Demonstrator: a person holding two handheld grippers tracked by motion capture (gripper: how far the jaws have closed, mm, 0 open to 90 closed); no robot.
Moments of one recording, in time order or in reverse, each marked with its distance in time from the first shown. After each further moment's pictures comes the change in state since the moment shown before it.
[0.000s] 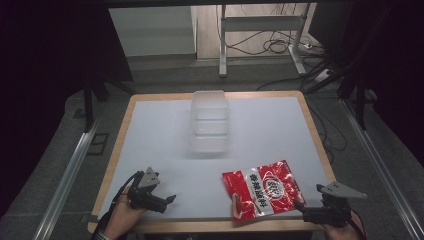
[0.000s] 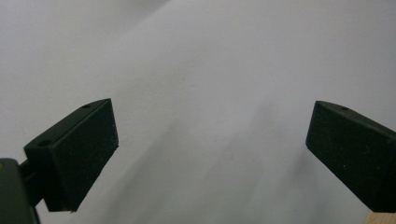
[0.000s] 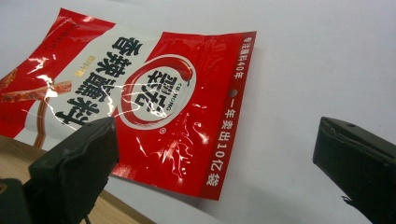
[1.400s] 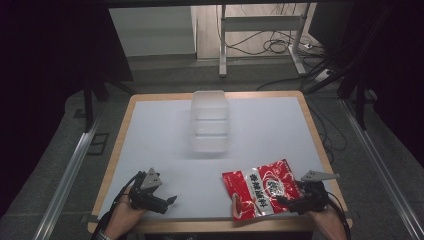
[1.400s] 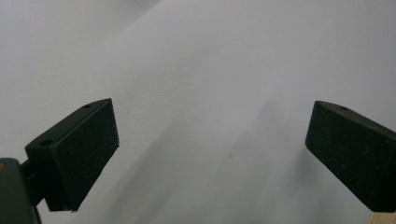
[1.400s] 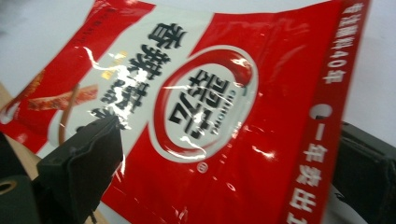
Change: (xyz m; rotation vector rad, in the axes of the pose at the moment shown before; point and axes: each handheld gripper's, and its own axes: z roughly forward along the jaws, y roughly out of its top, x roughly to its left) left arm -0.003 0.001 0.002 0.021 0.009 0.032; right arm -0.004 0.012 0.058 0.115 0.259 0.033
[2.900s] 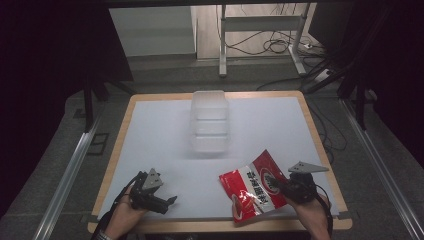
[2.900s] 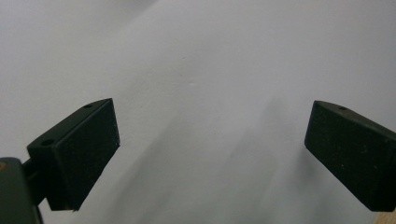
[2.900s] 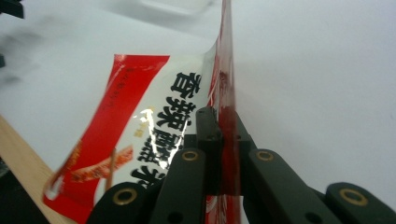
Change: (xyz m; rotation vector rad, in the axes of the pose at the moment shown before) left arm -0.002 0.001 0.001 0.011 0.016 0.008; right arm 0.044 0.044 0.002 -0.055 -0.082 -0.005
